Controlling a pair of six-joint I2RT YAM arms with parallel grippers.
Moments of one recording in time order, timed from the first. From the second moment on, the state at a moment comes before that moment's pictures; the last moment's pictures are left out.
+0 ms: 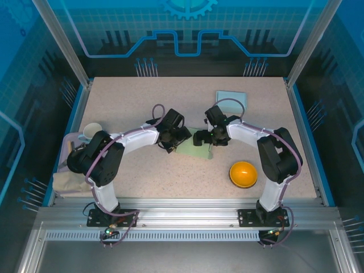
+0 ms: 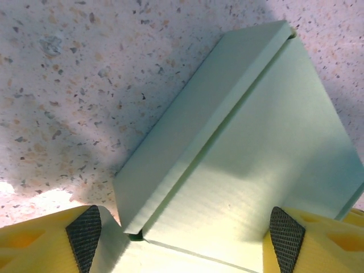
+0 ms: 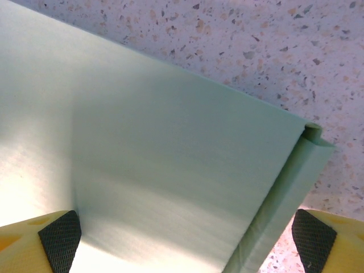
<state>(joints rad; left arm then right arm) -0.58 1.82 1.18 -0.45 0.12 -1.21 0.48 1.82 1.16 -0.56 -0.13 0.42</state>
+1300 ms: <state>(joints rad) -0.59 1.85 1.17 -0.44 0.12 -1.27 0.47 1.77 1.13 -0.60 -0.11 0.42</state>
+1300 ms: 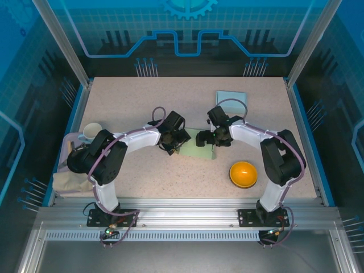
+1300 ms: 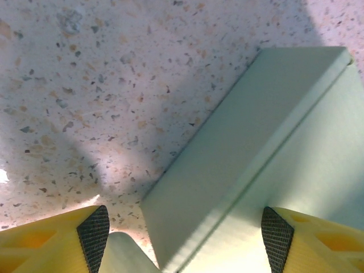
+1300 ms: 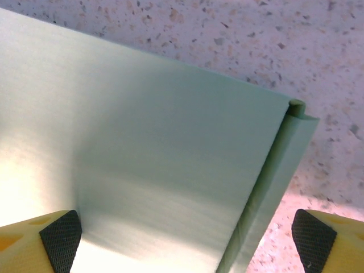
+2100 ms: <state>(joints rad) -0.59 1.85 1.15 -0.41 0.11 -1.27 0.37 1.66 1.03 -0.56 -0.09 0.44</state>
